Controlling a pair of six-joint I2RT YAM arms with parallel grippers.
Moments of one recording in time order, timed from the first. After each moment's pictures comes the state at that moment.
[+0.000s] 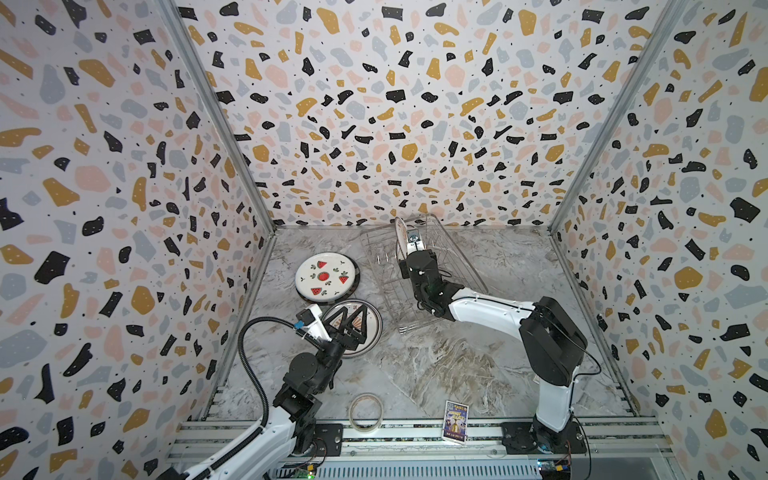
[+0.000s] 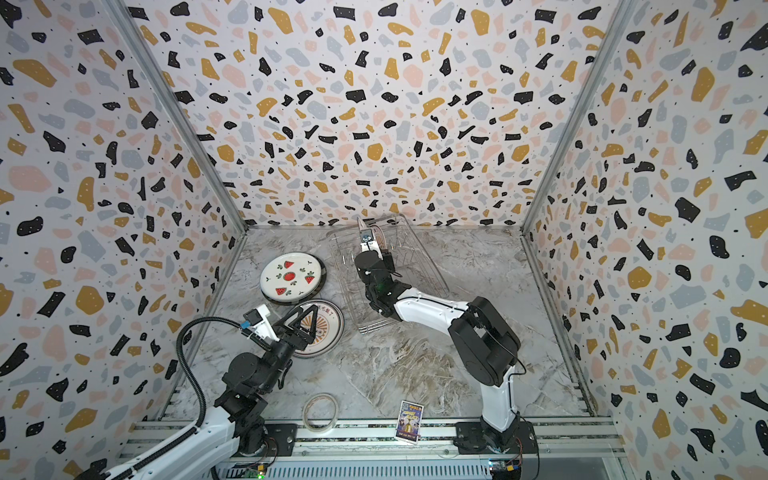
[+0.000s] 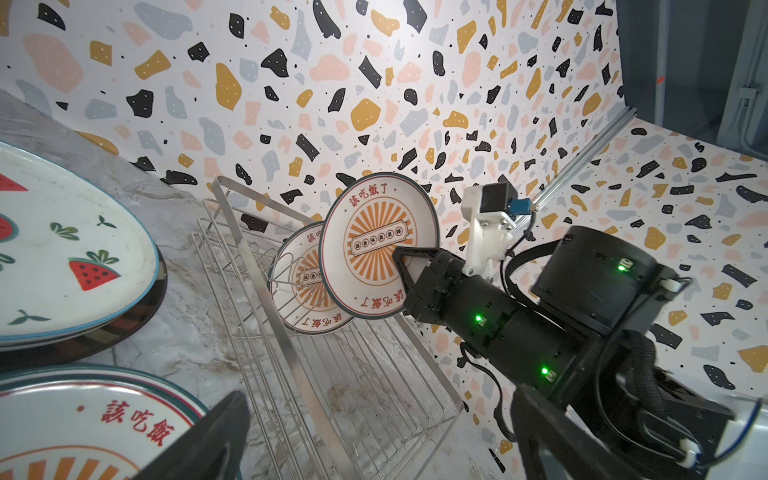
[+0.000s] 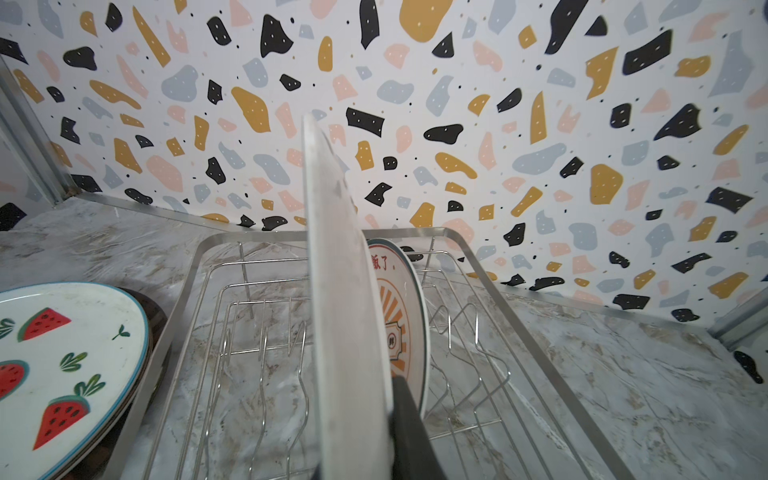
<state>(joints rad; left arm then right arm) -0.56 0.60 0.02 0.74 -0.14 -0.74 0.86 1.87 1.32 0.33 0.70 0.01</state>
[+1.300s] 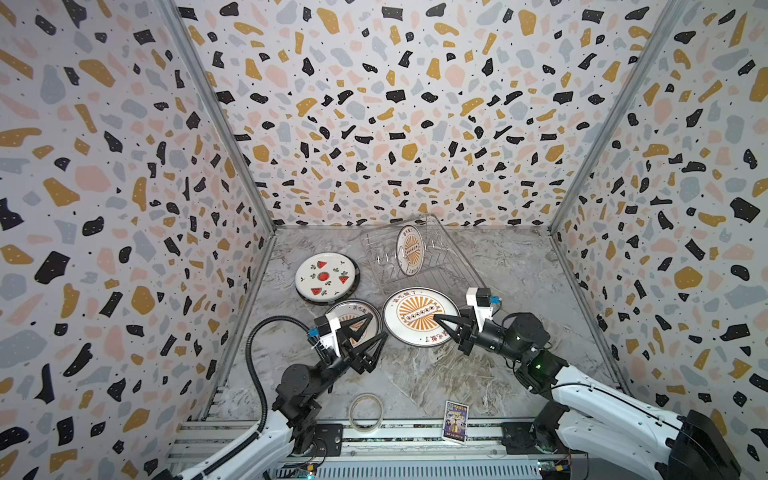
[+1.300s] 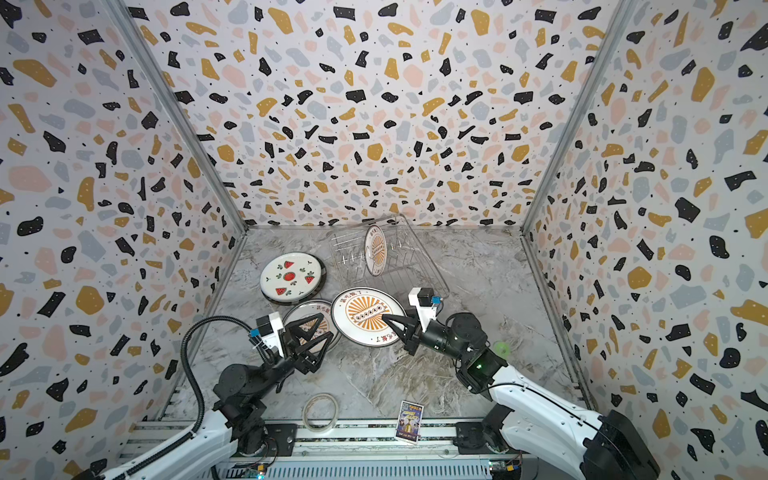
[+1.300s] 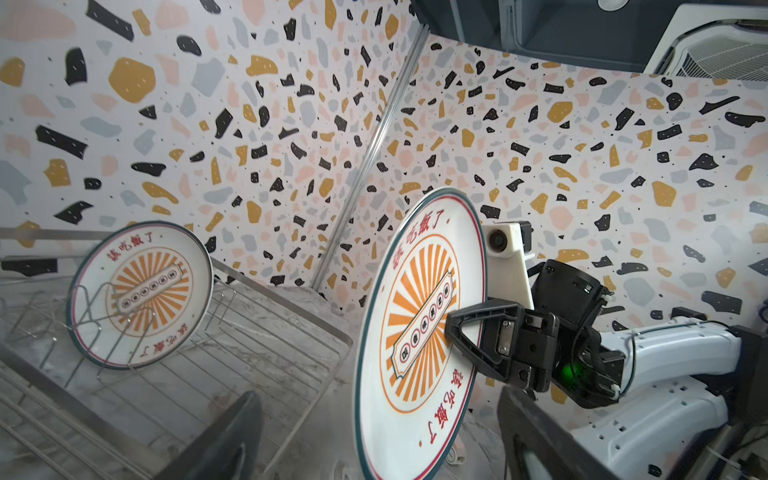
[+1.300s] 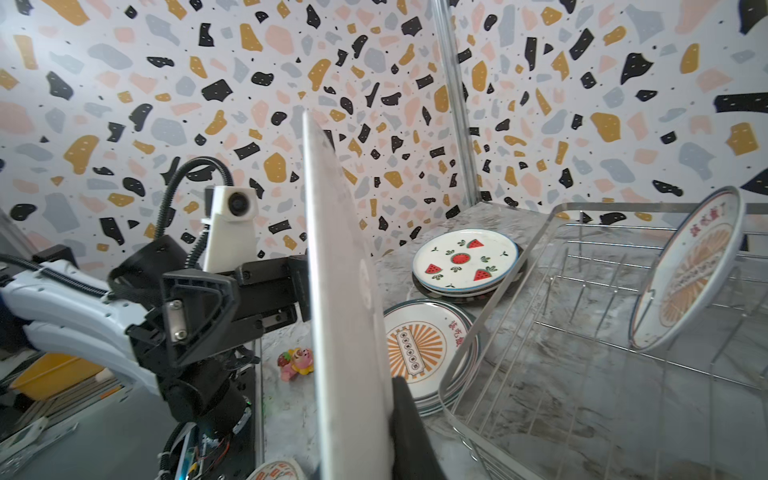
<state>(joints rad) -0.65 0.58 0.01 0.89 0.25 -0.55 0.74 0.91 0.41 0.58 -0.46 0.34</state>
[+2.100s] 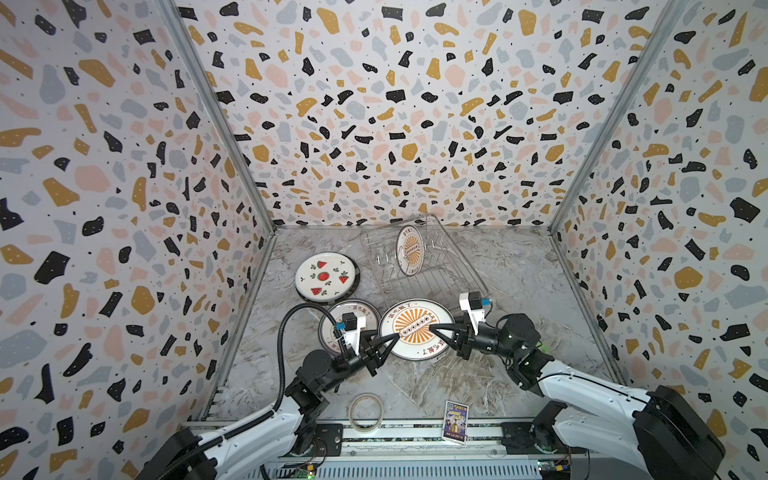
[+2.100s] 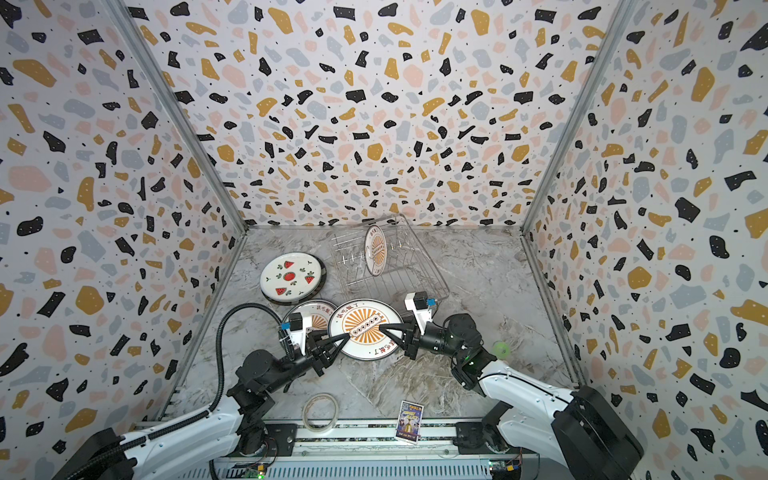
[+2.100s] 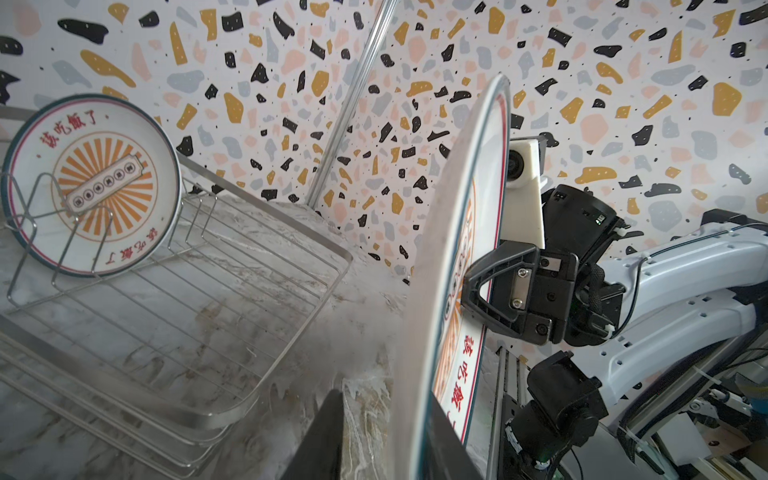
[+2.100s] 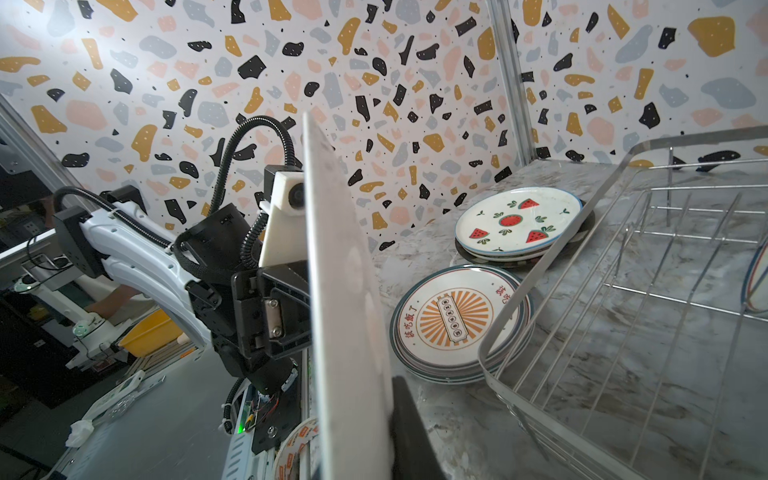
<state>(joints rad) -0.71 0.83 0.05 0.87 0.31 -0.51 0.69 1.09 0.34 0.79 -0.64 0.43</state>
